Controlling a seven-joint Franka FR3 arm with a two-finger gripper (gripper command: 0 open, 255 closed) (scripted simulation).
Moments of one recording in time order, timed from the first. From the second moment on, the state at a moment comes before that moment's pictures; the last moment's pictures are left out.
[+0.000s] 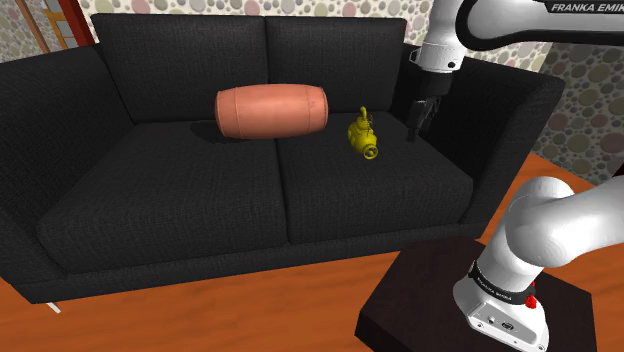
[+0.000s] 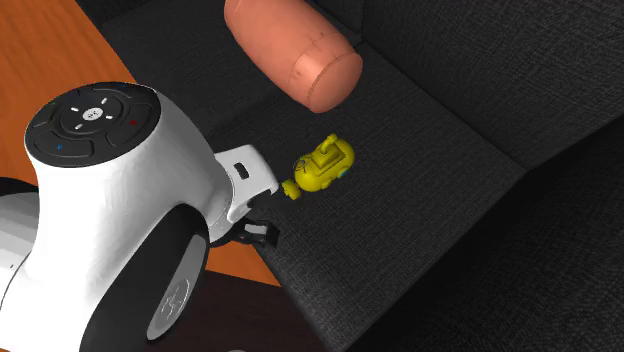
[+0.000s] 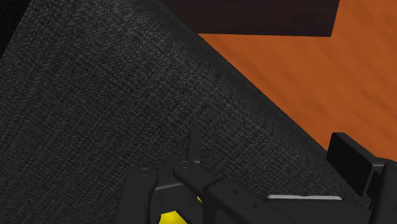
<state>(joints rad) -0.01 -0.83 -0.04 -2.41 -0.01 1.59 -0.05</state>
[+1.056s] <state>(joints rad) -0.14 -0.28 -0.03 -2.02 -0.04 1.75 0.26</state>
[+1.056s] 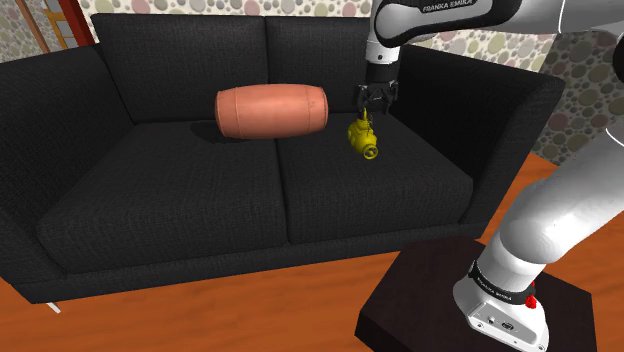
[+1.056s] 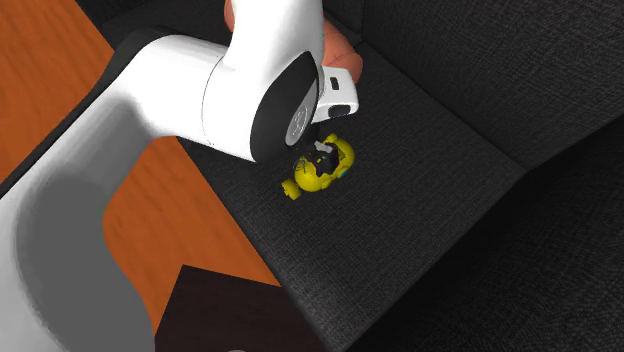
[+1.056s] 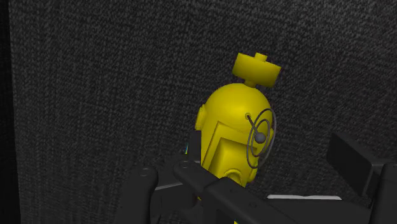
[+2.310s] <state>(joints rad) -0.16 -0.19 -0.04 -2.03 -0.05 1.85 0.32</state>
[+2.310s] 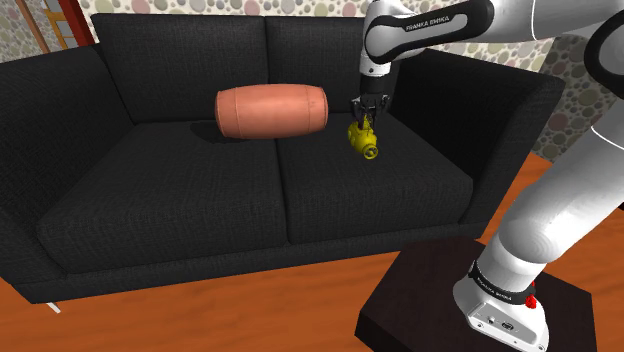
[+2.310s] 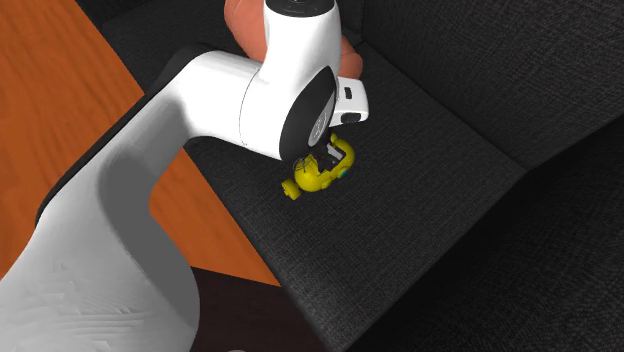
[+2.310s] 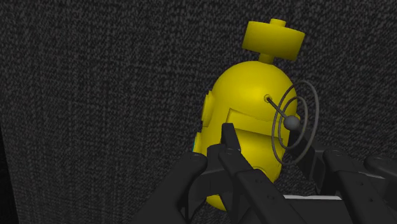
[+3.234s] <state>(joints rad) -0.16 -0.19 -0.04 -1.88 -0.05 1.70 0.31</state>
